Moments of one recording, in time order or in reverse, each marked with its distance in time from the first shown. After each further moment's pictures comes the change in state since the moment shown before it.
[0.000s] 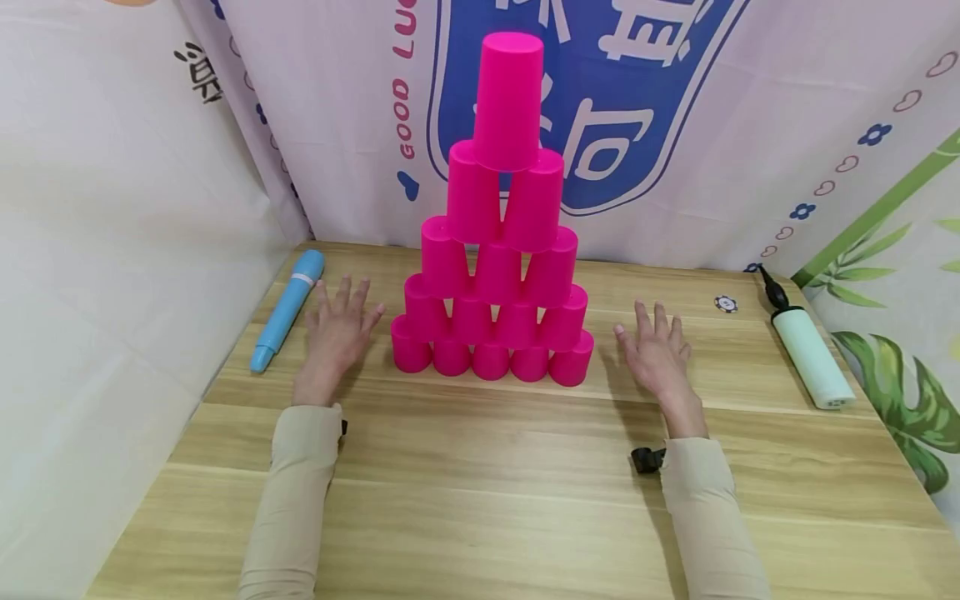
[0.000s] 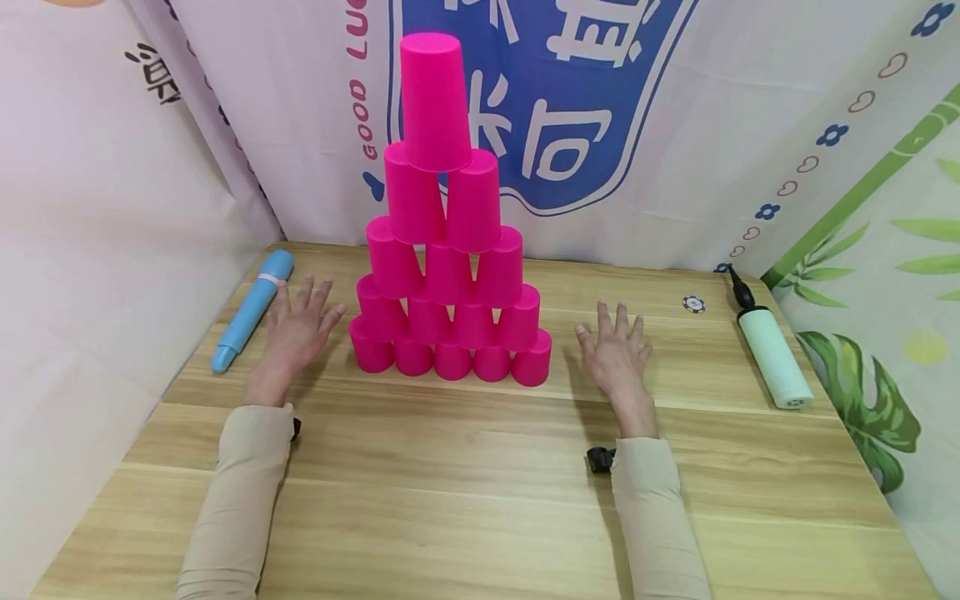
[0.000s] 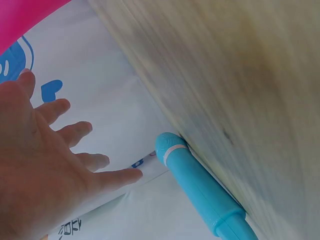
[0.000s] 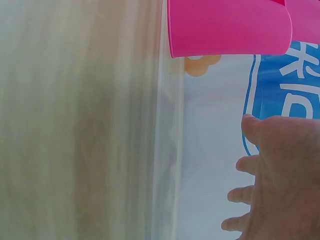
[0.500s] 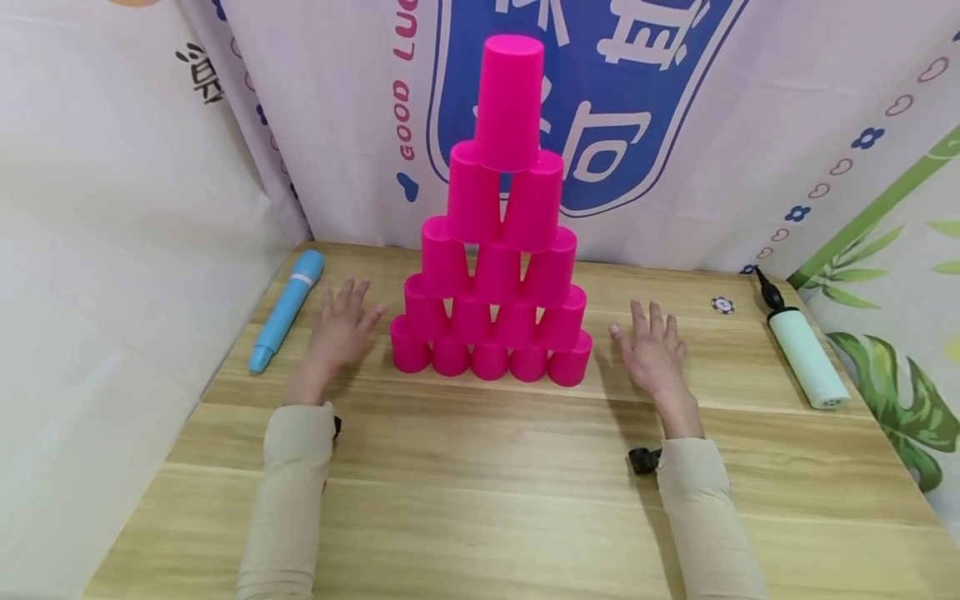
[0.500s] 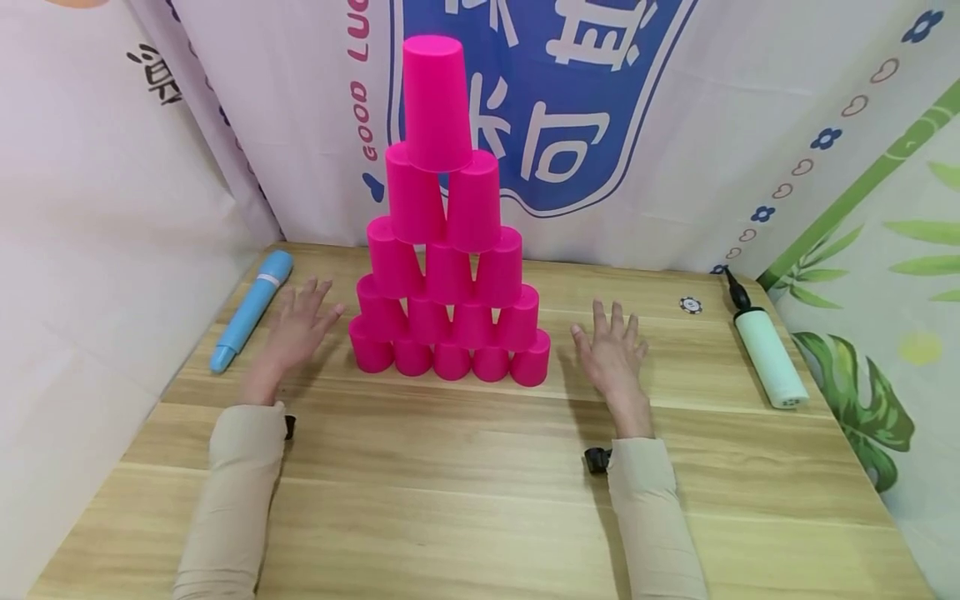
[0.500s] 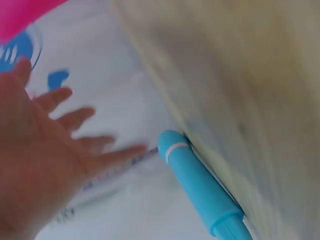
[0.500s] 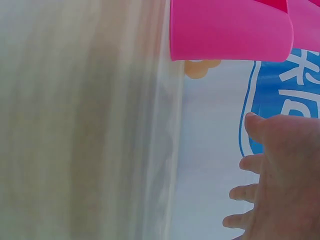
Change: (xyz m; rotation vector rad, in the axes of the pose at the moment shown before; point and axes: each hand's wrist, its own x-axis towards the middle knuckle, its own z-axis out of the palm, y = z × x) left_hand -0.001 -0.006 -0.008 -0.214 -0.083 0.056; right_hand -0.004 -0.006 -0.003 -0.017 0.022 0.009
